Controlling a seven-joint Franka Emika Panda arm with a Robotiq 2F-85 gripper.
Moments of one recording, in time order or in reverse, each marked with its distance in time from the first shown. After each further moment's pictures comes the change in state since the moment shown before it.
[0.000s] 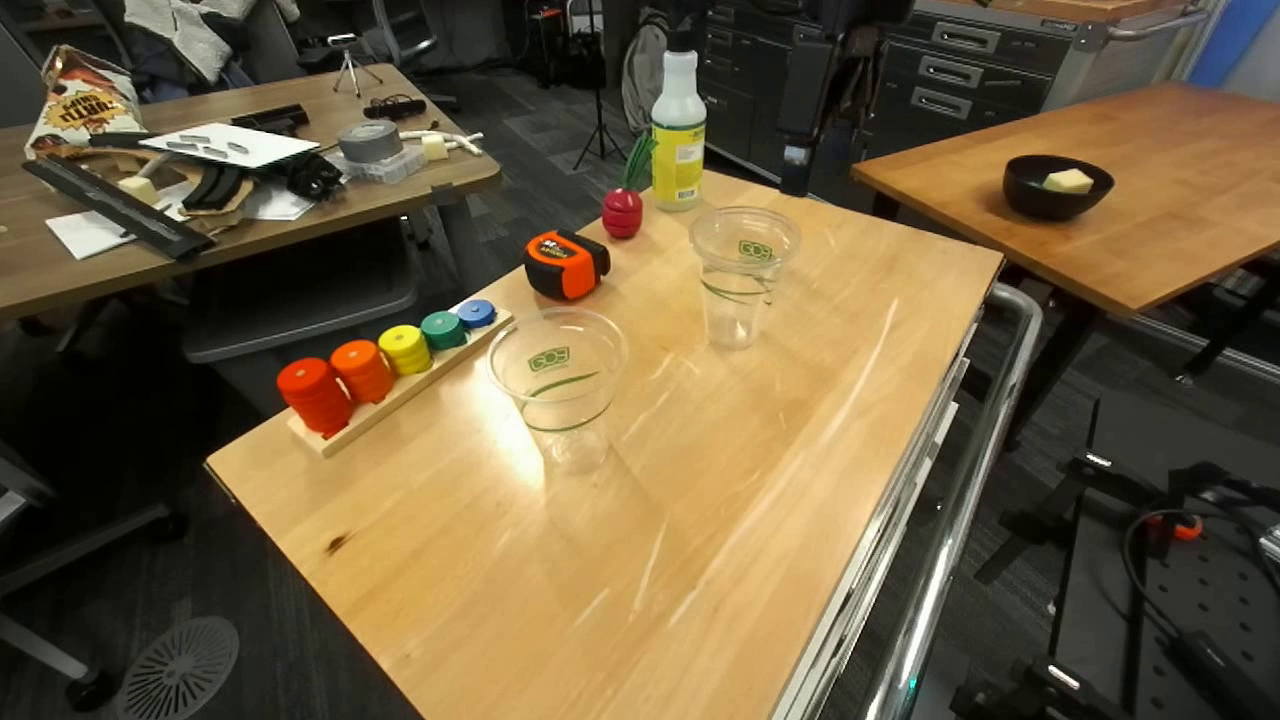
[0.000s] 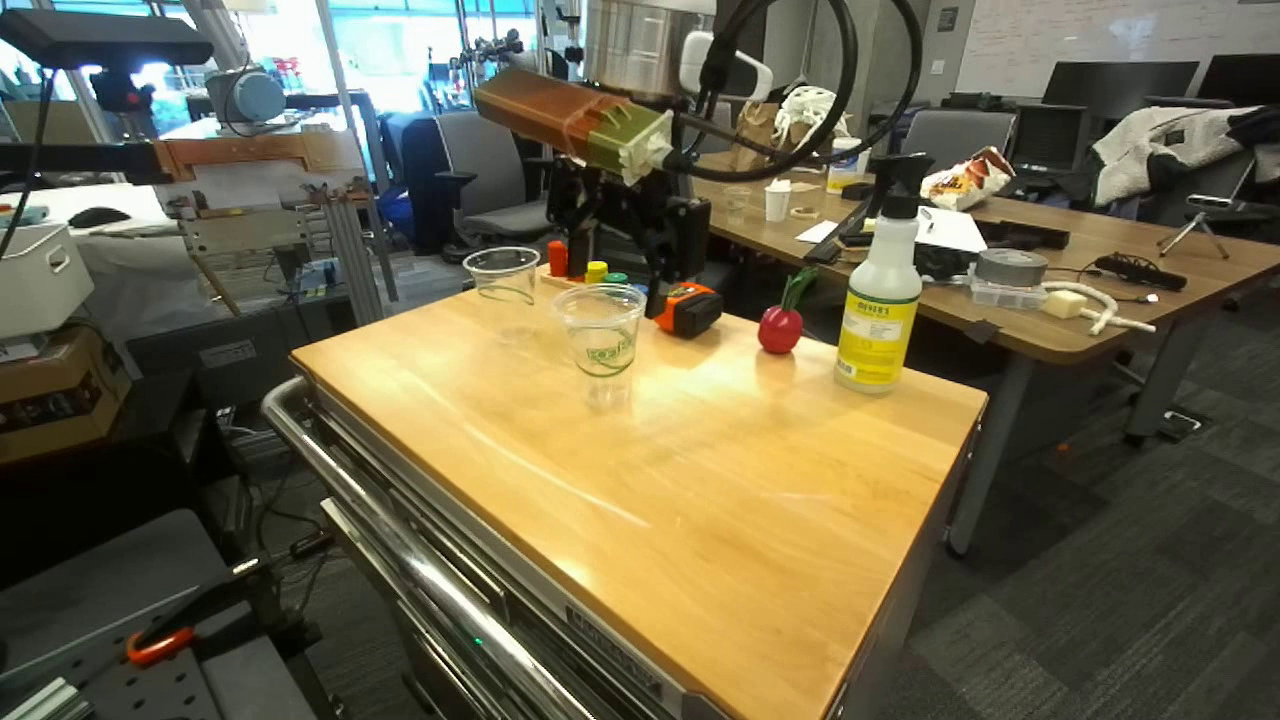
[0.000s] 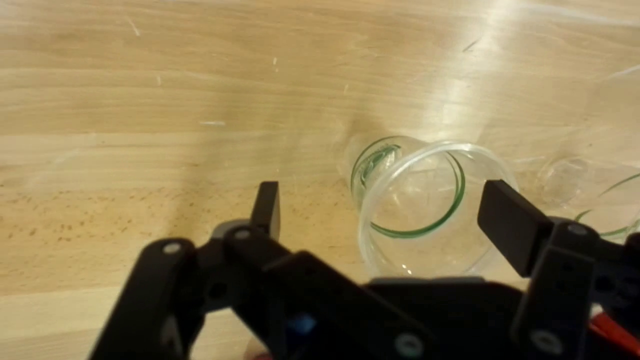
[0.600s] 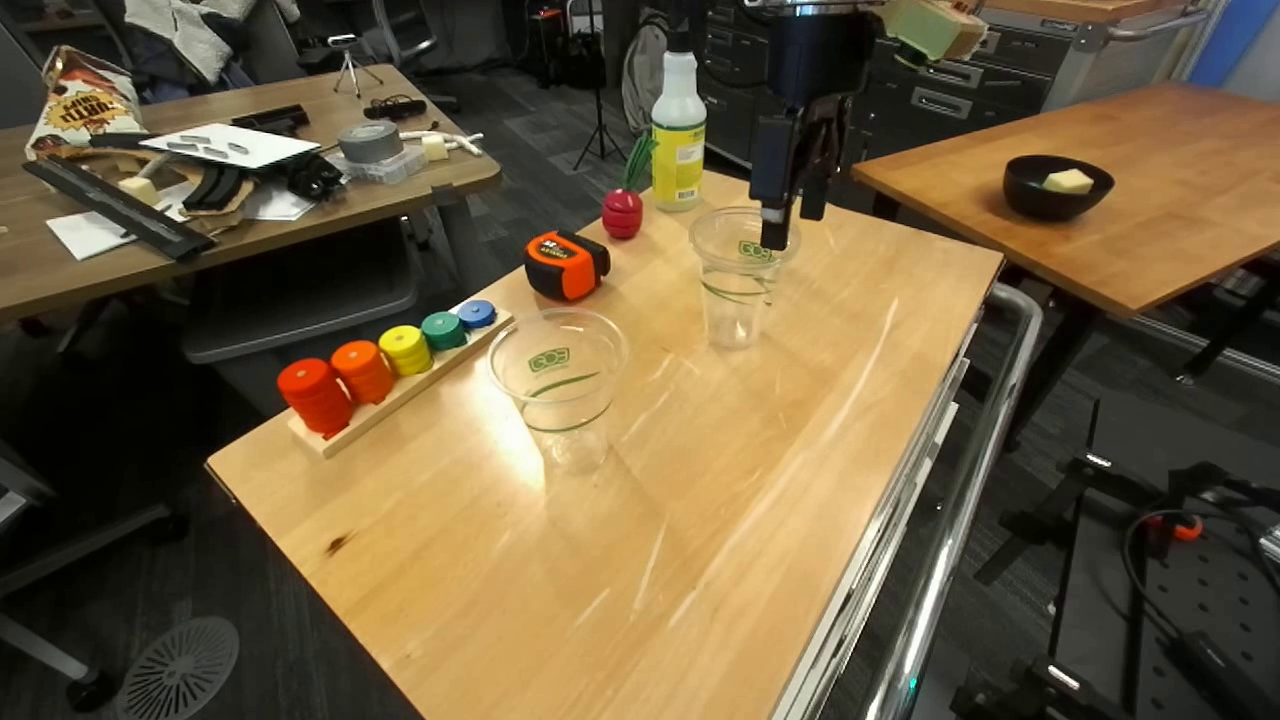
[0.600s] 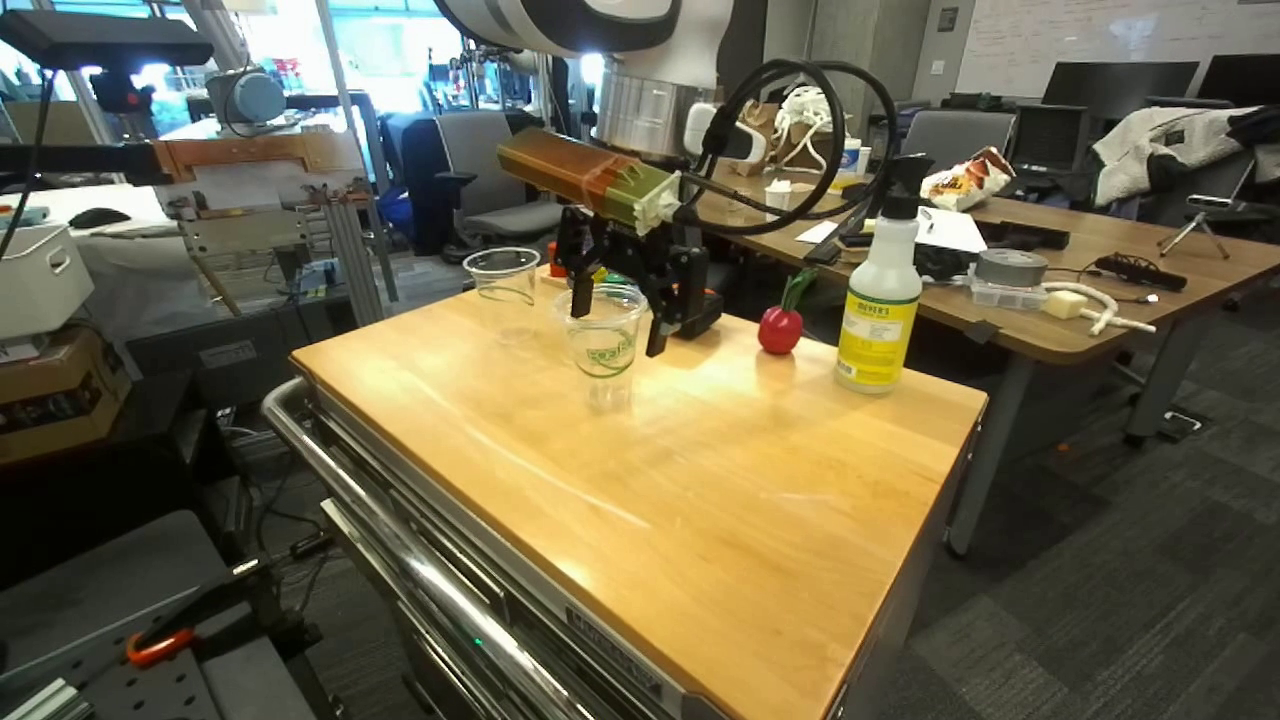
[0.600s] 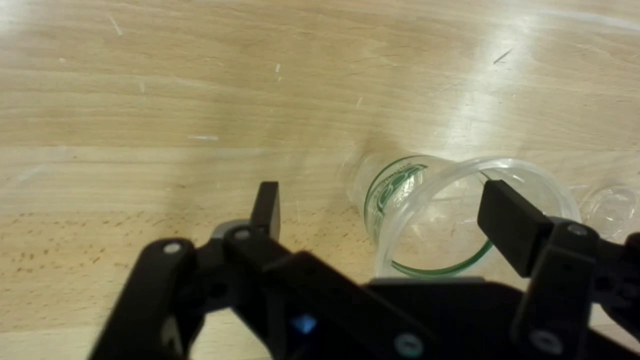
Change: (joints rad) arm 0.006 0.130 0.023 0.061 -0.040 0.000 0.032
